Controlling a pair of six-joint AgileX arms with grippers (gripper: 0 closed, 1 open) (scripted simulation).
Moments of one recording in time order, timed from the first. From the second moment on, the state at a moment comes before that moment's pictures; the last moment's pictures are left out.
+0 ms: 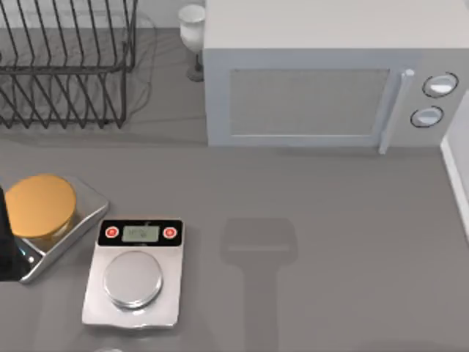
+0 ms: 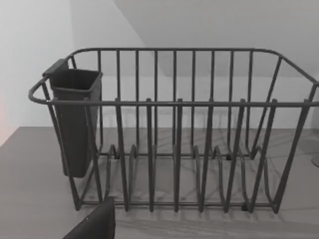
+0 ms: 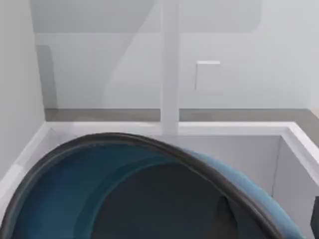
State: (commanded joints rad) left arm 0.00 0.00 0.00 0.00 0.00 0.00; right arm -0.53 2.22 0.49 1.73 -0.49 0.01
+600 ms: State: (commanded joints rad) left arm 0.00 0.00 0.00 0.00 0.00 0.00; right arm -0.53 2.22 0.49 1.73 -0.49 0.01
